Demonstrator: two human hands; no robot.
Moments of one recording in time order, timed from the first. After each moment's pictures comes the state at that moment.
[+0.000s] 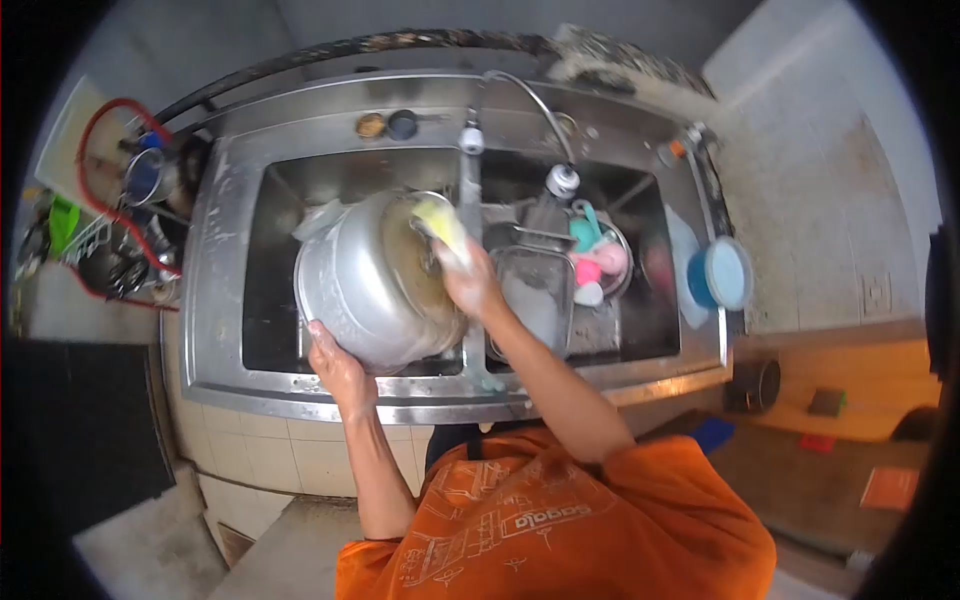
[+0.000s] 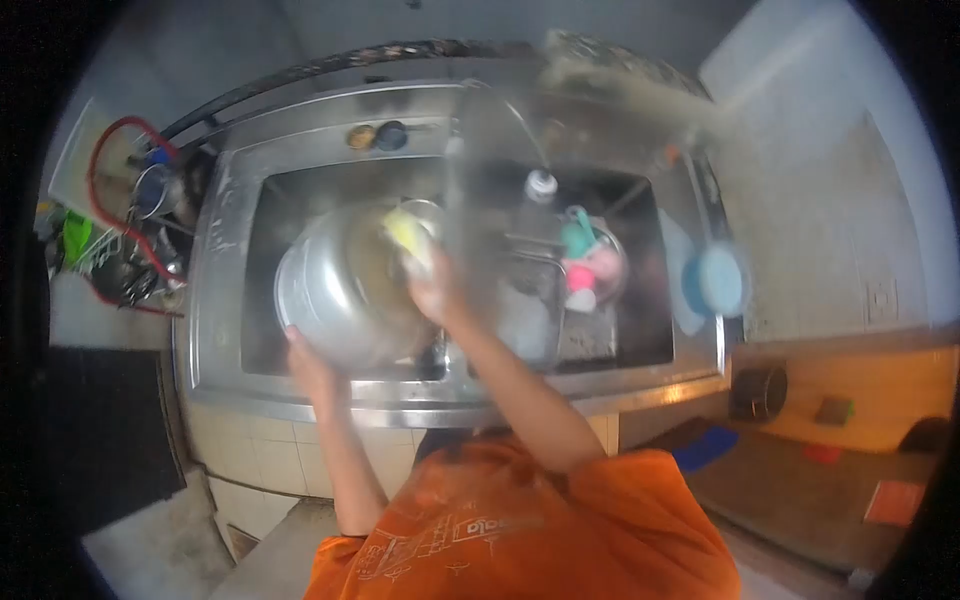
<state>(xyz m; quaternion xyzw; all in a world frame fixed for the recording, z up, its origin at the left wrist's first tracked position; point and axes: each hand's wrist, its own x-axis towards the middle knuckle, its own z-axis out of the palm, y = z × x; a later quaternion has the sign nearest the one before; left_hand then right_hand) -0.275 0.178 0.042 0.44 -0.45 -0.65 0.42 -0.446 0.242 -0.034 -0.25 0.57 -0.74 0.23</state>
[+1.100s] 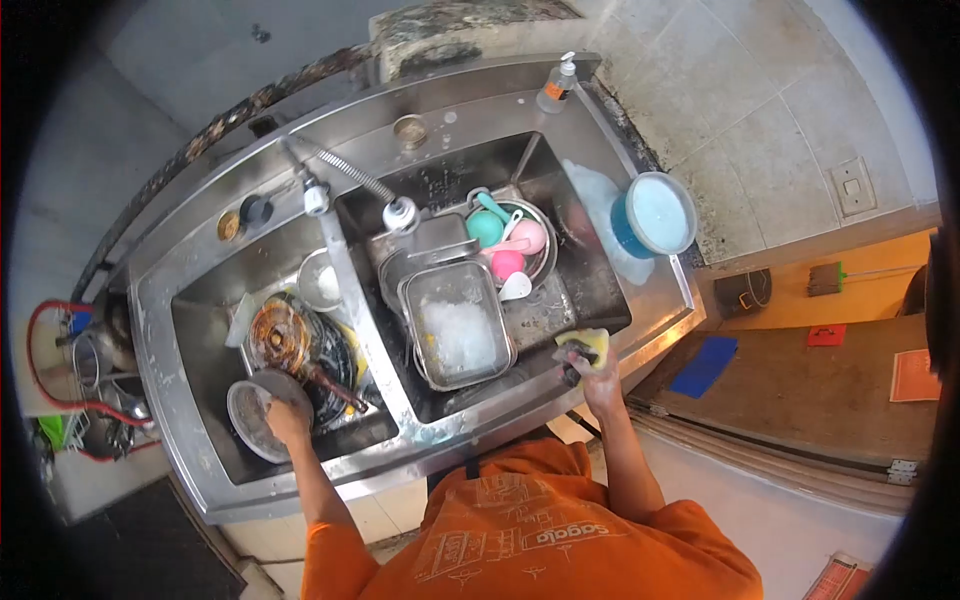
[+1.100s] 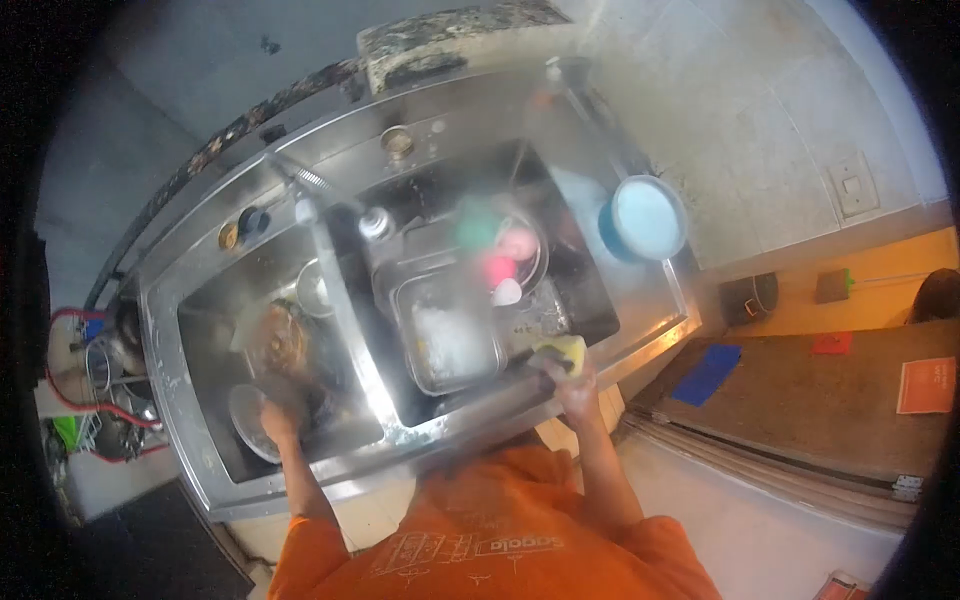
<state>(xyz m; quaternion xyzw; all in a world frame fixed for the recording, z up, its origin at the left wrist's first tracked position) -0.305 0.091 -0.156 0.47 -0.88 -0.02 -0.02 -0.493 0.586 -0.020 0.11 0.66 -0.73 0.12</state>
